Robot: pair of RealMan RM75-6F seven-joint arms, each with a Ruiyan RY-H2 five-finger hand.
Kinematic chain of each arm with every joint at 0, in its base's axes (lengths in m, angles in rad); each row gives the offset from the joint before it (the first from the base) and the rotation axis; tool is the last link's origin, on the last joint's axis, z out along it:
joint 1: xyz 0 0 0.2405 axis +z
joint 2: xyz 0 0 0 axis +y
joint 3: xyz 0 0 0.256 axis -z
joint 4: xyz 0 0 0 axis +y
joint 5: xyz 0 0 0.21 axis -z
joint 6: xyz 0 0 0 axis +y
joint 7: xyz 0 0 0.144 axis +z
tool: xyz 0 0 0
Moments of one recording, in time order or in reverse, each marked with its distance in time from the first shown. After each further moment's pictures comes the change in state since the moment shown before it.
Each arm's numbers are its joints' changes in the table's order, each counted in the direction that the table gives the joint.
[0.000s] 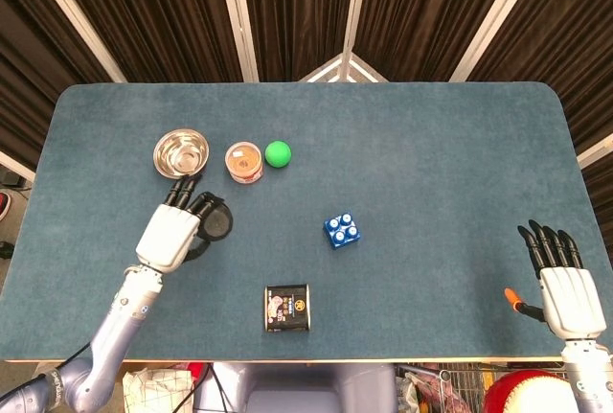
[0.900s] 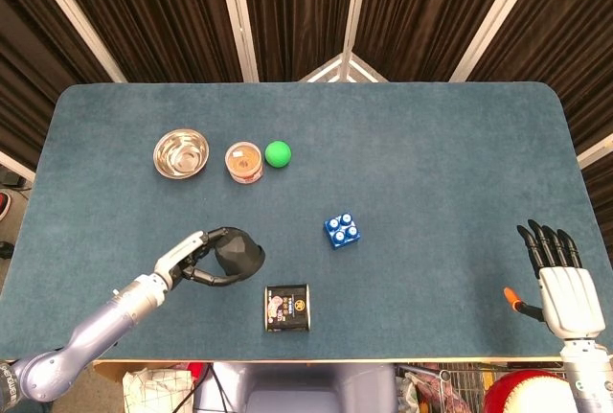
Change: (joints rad) left arm 0.022 0.235 0.195 -0.191 0.394 -0.718 -1.196; right arm 0.001 -0.003 0.000 -0.001 0.002 0.001 -0.007
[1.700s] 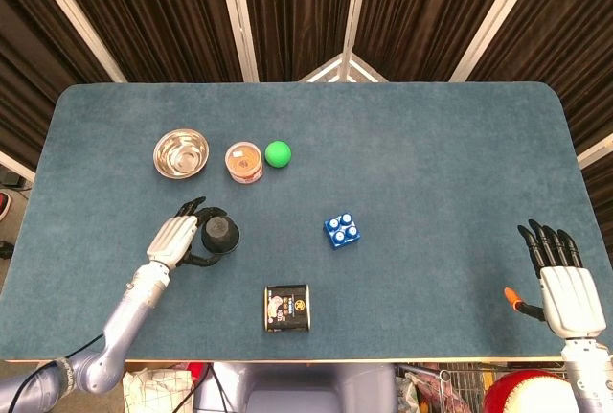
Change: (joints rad) left arm -0.107 -0.290 -0.217 0.358 -0.098 0.497 0.629; right arm 0.001 0.002 0.002 0.003 0.002 -0.004 0.016
